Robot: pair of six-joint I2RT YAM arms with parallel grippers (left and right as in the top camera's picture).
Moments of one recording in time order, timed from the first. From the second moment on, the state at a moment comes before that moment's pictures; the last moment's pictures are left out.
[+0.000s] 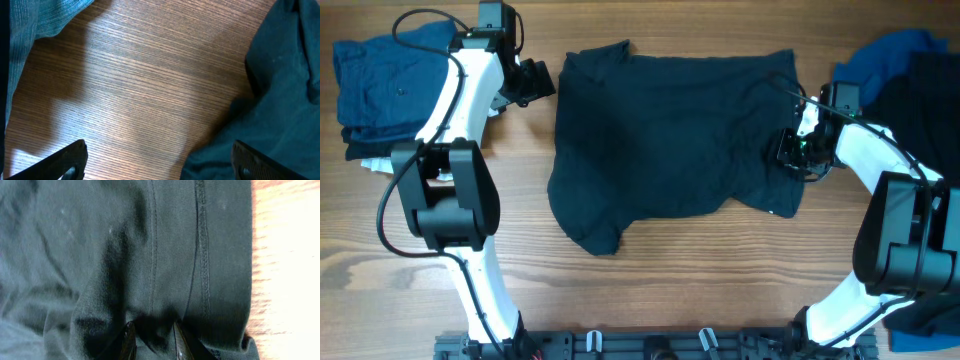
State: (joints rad) left arm -0.01 2.18 1.83 -0.96 -0.01 -0.37; right arm -0.15 1.87 1.10 -0.60 -0.25 0.16
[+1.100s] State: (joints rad) left arm -0.01 2.18 1.83 -0.96 -0.01 -0.37; right arm -0.15 1.87 1.11 -0.55 -0.27 0.13
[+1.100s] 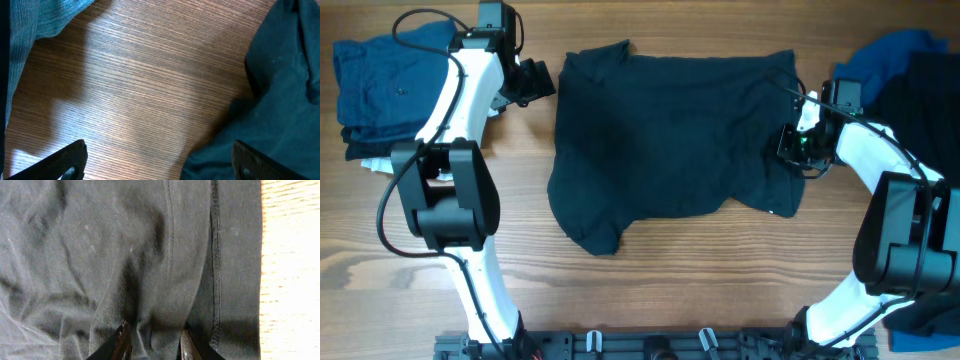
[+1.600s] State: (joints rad) left arm -0.01 2.18 1.83 -0.96 -0.01 -0.37; right arm -0.15 1.87 1.14 -0.60 -0.27 0.15
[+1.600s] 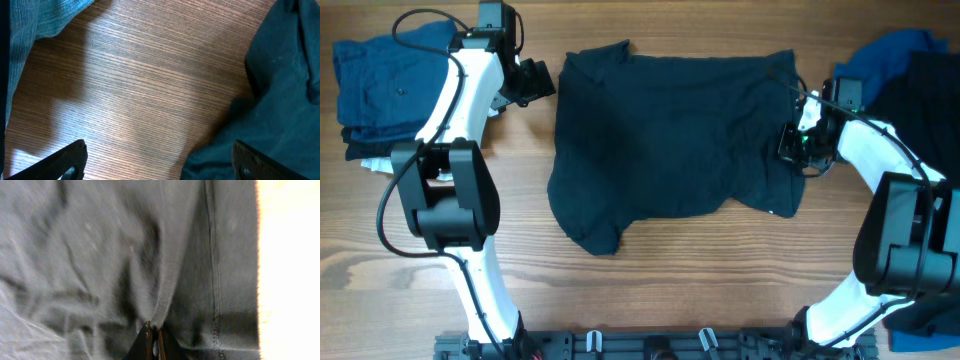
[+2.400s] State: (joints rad) left arm 0.01 2.17 1.82 -1.00 0.01 -0.37; right arm -0.21 1.76 1.23 -0.70 0.01 0.21
